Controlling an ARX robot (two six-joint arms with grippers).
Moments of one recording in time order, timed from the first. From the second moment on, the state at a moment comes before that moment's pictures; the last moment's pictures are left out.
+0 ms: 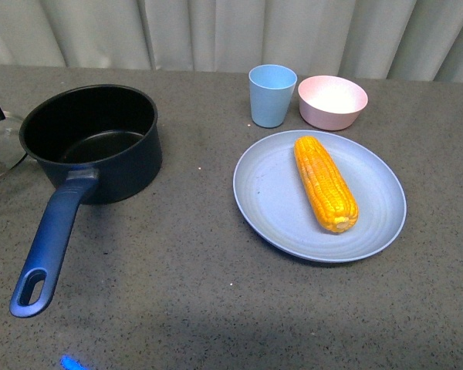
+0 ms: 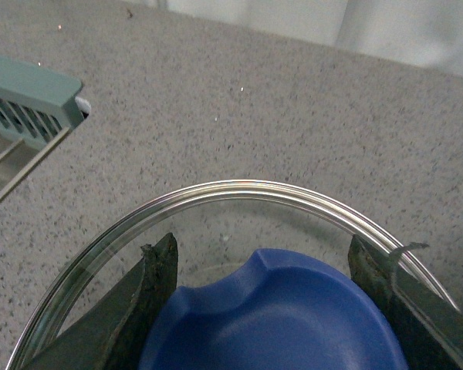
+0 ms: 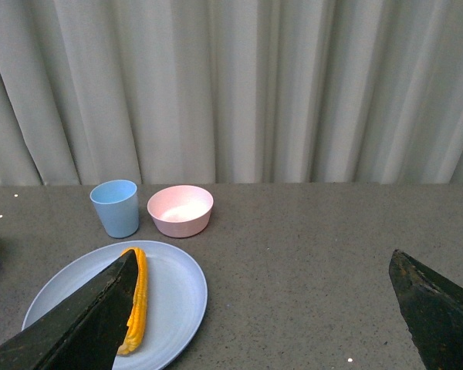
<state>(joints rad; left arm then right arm) 0.22 2.30 0.87 1.13 -0.13 -0.03 0.00 0.00 0.01 0.00 0.00 0.00</state>
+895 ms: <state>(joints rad) 0.21 2.30 0.84 1.15 -0.19 -0.11 0.00 0.00 0.01 0.00 0.00 0.00</state>
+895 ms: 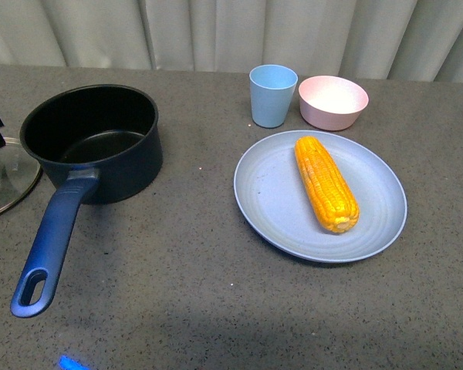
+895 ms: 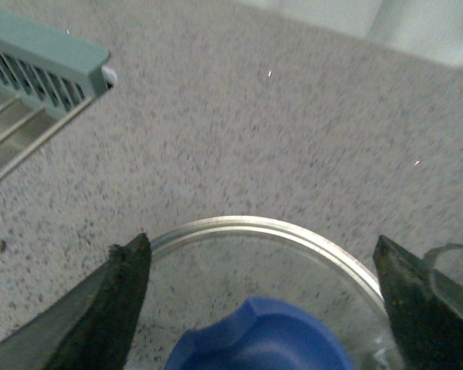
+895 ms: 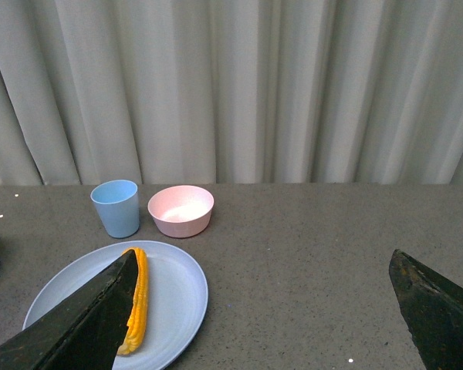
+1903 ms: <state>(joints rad) 0.11 1.21 0.13 1.07 0.10 -0.01 0.00 0.00 0.01 0.00 0.00 0.00</state>
